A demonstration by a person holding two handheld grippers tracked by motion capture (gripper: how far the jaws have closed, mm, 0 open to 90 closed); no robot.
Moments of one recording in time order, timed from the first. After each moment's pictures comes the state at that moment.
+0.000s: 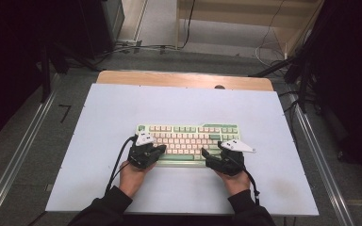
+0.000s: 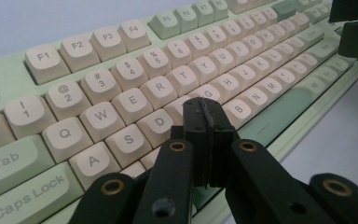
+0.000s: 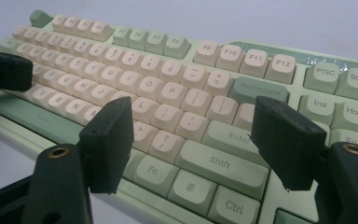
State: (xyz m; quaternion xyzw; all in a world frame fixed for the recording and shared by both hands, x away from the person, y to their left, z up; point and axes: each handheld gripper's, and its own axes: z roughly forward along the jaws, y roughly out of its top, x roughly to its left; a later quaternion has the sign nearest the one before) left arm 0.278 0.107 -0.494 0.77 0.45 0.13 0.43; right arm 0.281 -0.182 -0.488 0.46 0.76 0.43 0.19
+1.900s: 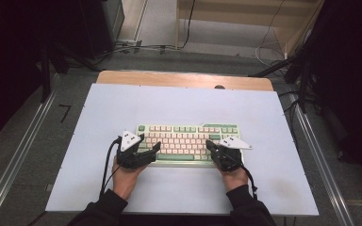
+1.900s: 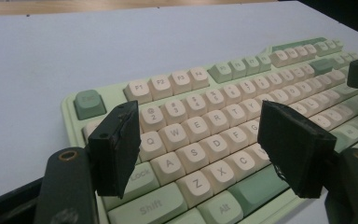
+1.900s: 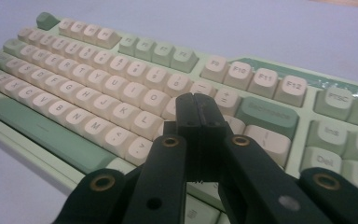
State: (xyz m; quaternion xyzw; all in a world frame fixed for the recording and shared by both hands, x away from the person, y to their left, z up) left arm 0.260 0.133 -0.485 0.69 0.50 0.23 0.47; right arm 0.291 -0.175 -0.487 0.43 0.77 0.43 0.20
